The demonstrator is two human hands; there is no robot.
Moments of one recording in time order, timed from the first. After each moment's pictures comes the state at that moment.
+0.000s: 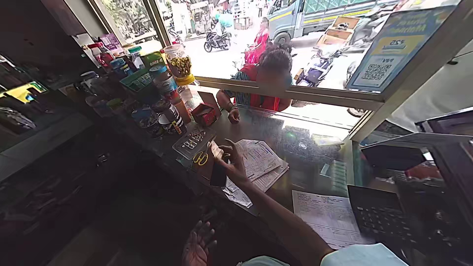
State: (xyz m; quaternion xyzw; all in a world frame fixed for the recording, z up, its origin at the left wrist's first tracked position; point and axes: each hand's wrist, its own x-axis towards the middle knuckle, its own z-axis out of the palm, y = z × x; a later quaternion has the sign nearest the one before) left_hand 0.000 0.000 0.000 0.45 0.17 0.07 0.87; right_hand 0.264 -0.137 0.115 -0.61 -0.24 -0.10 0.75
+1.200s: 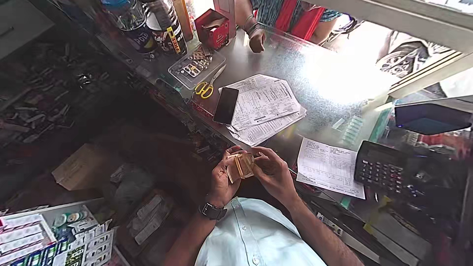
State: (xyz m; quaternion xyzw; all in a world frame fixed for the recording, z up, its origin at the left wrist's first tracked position) left_hand 0.042 -0.082 0.055 0.25 0.08 -0.02 0.97; right_hand 0.087 -0.246 0.071 -0.75 -0.21 0.07 0.62
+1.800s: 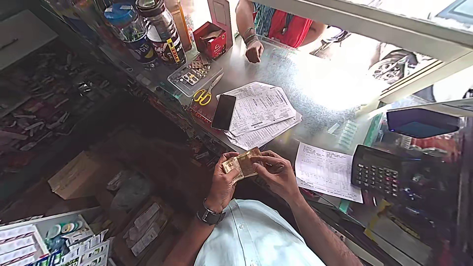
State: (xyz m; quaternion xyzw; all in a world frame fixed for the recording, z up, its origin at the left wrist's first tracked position) left_hand 0.047 -0.085 0.070 0.42 0.14 0.01 0.90; right_hand 0.106 -0.260 0.064 -0.74 -0.21 0.02 0.63
